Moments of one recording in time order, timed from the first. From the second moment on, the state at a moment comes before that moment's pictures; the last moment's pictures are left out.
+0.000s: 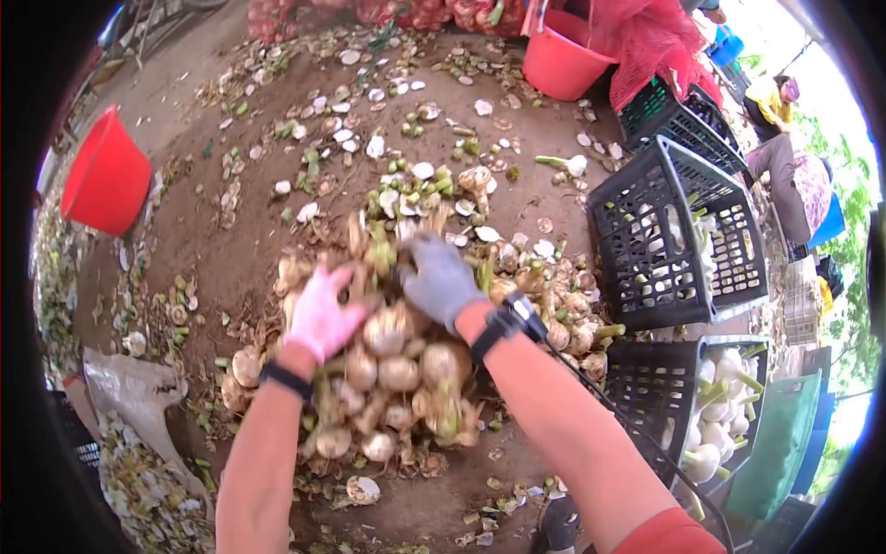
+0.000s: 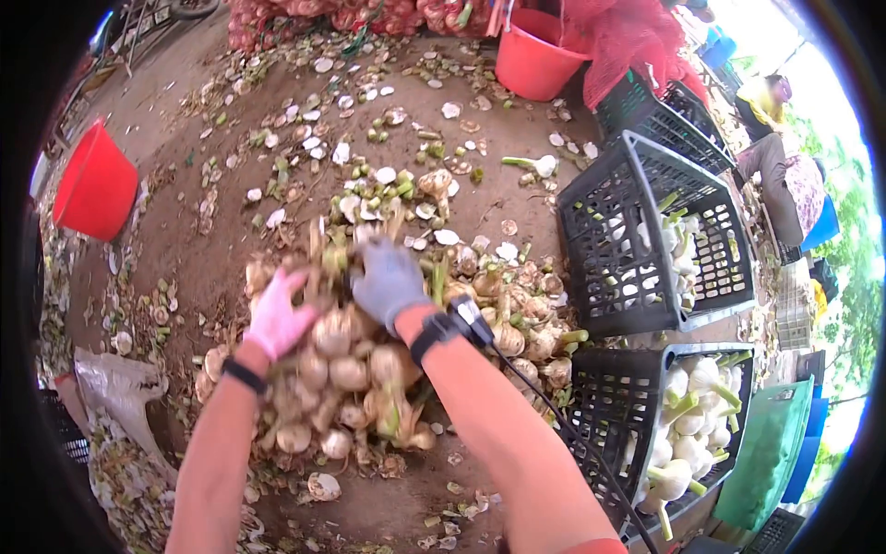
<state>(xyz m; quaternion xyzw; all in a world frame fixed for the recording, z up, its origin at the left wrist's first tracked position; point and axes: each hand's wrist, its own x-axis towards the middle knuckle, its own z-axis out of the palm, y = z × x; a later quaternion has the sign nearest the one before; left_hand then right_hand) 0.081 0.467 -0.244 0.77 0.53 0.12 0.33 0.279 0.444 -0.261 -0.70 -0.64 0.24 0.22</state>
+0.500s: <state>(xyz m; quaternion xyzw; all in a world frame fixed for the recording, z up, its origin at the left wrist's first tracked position) 0.062 0.368 -0.271 0.73 0.51 0.23 0.40 0.372 0.528 -0.254 -0.78 -0.61 0.09 0.13</state>
